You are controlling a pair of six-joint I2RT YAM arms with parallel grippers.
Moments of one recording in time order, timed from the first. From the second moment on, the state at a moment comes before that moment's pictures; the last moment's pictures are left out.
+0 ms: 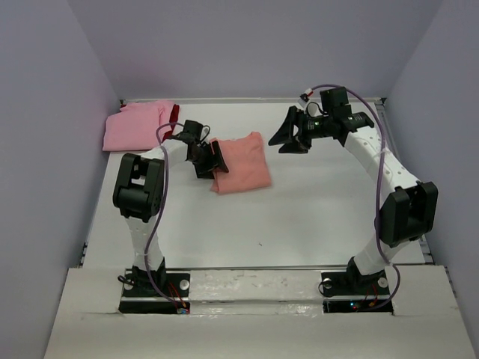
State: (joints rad) left arm -0.26 1.96 1.31 -0.45 0.38 -0.56; right arm 0.27 1.66 1.56 -0.67 -0.81 0.61
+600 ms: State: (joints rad) left arm -0.28 2.10 1.45 -0.48 0.43 -0.58; right arm 0.22 1.65 1.55 -0.69 -0.83 0.58
